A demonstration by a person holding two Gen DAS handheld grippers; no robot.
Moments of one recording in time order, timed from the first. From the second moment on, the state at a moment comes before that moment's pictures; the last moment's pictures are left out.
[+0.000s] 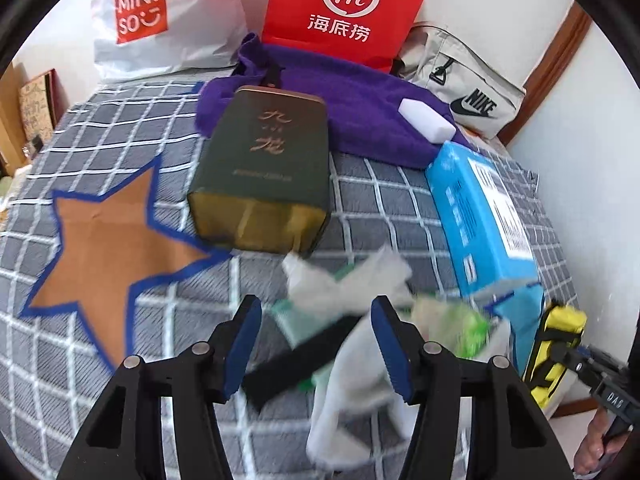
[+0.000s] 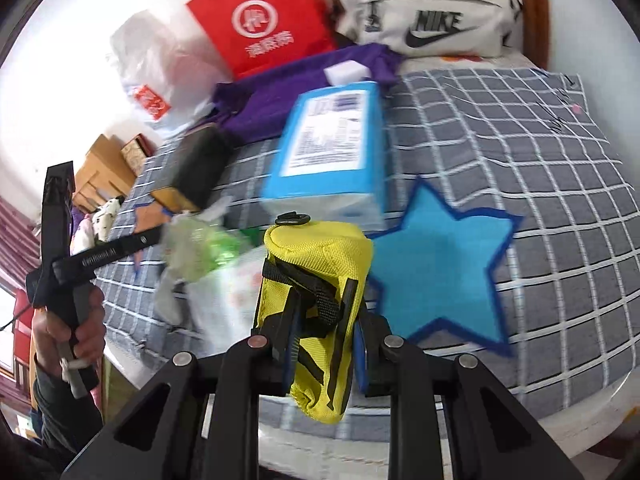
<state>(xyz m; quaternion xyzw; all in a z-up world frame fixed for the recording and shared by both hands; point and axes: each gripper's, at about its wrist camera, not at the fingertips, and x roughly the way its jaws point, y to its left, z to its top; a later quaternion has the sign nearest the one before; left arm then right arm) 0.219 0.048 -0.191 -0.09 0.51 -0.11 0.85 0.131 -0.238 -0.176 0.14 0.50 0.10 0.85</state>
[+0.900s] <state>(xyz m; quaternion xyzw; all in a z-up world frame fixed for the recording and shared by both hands) 0.202 0.073 -0.155 -0.11 0.47 -0.10 0.87 0.141 -0.249 -0.173 0.14 0.50 0.12 0.85</state>
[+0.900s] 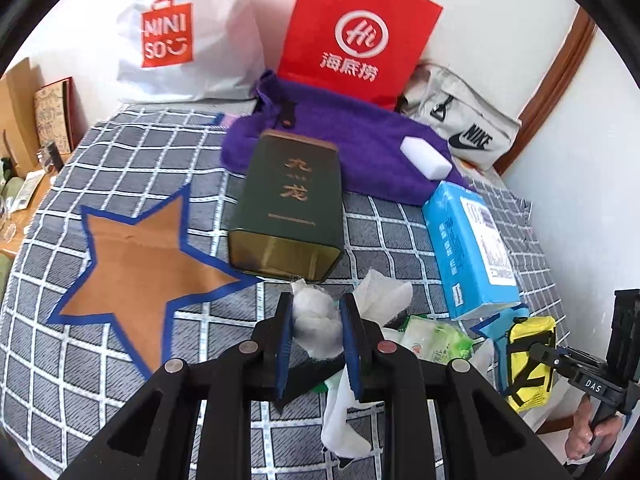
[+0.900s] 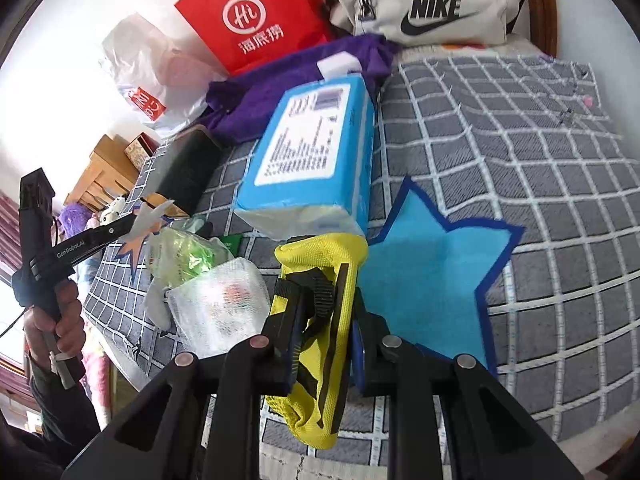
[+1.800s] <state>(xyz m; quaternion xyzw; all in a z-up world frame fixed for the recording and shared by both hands) 0.284 0.086 -0.111 -0.11 0.43 -0.07 0.89 0.269 -0.227 -0.086 0.10 0.42 0.14 0.89</state>
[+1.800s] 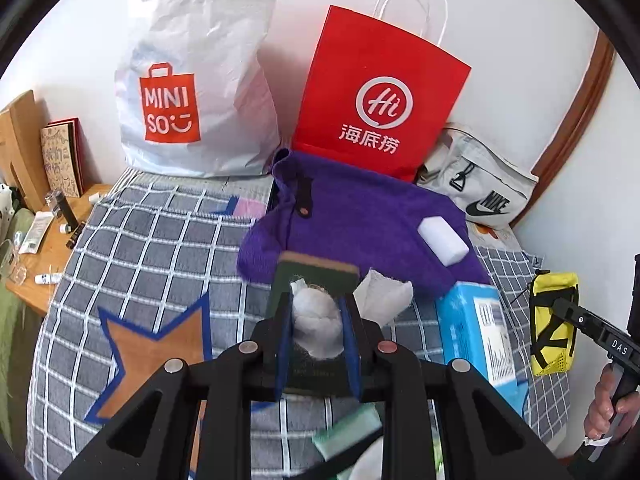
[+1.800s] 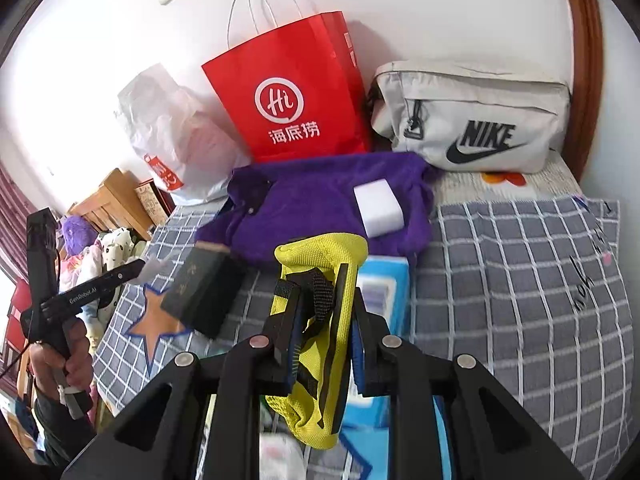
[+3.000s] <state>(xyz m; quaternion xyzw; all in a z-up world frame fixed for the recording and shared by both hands) 0.448 0.071 -0.194 -0.11 0.52 -0.07 0.85 0.454 -0.185 -0.171 0.07 0.49 0.16 0.85</state>
